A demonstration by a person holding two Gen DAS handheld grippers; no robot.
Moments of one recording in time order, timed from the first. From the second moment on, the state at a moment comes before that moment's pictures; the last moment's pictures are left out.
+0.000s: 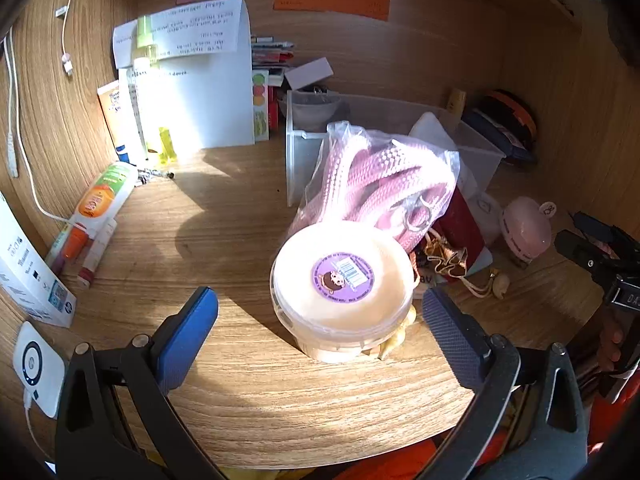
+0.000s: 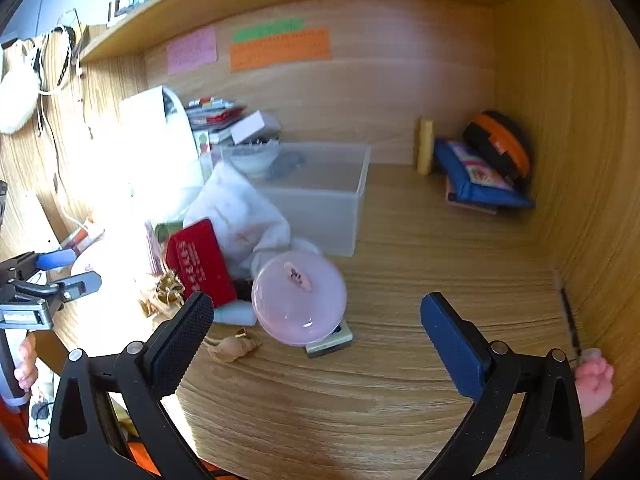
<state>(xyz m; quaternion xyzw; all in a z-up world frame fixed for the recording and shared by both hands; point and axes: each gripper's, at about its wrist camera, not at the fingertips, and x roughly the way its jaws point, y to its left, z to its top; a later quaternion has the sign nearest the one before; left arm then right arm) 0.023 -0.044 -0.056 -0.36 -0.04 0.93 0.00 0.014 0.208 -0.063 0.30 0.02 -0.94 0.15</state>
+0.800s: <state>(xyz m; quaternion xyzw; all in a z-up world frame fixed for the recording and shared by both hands) 0.009 -0.044 -0.072 -0.38 -0.06 0.92 0.04 -0.032 0.195 -0.096 0.37 0.02 -0.91 0.18</state>
